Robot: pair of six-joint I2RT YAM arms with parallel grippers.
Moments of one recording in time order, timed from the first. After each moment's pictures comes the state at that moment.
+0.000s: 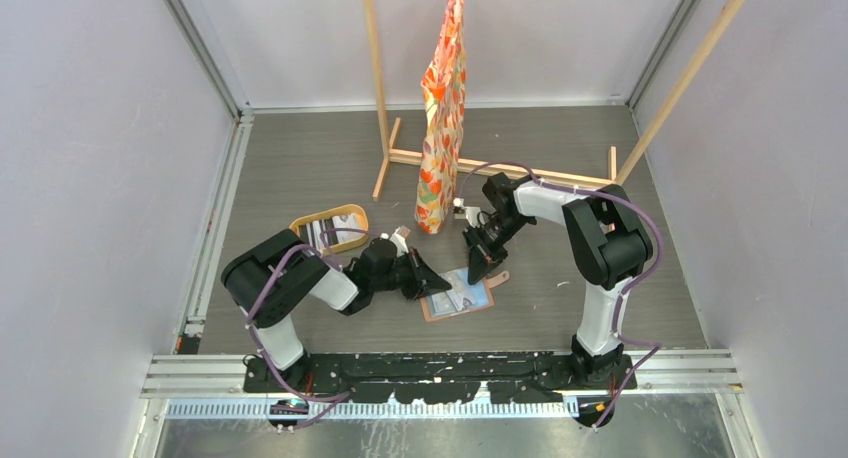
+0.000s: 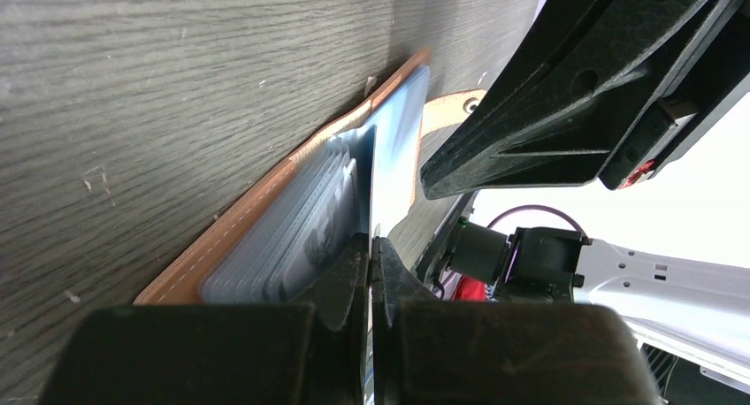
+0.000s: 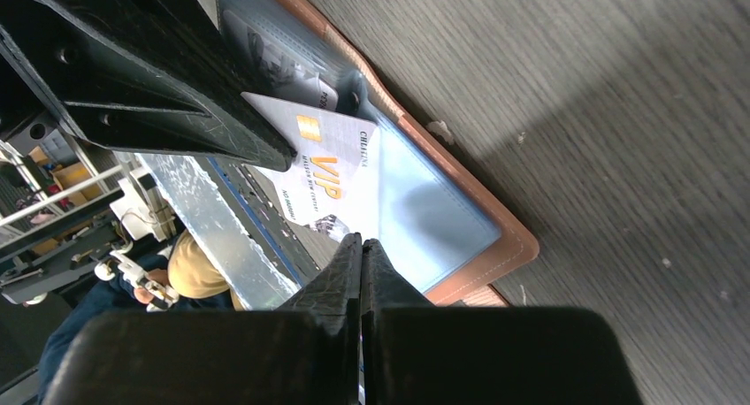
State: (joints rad) left arm -0.78 1.74 0.41 0.85 0.37 -1.30; right arm 0.44 1.92 1.15 -0.84 -0.77 -0.17
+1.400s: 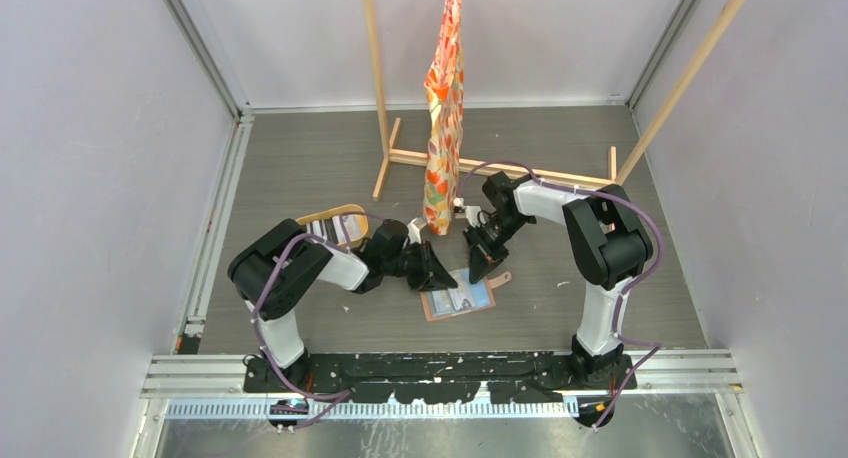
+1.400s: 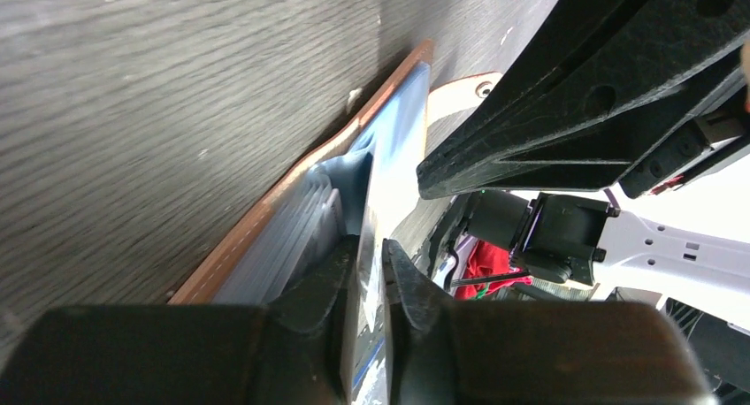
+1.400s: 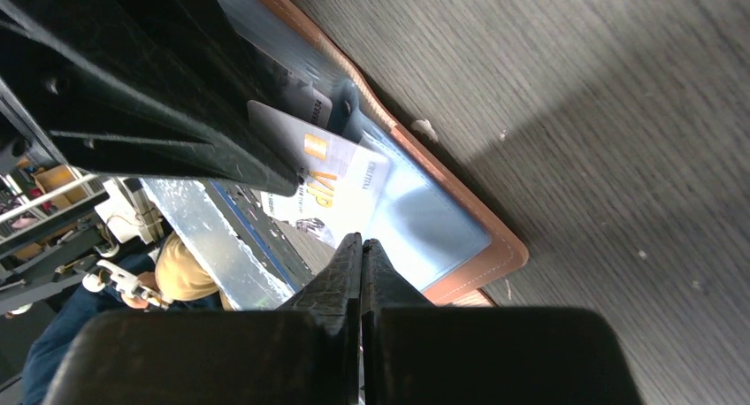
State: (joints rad) left arm -0.73 1.78 0.59 0.57 0.56 -1.15; right arm 0.44 1.92 1.16 -0.85 -0.74 -0.17
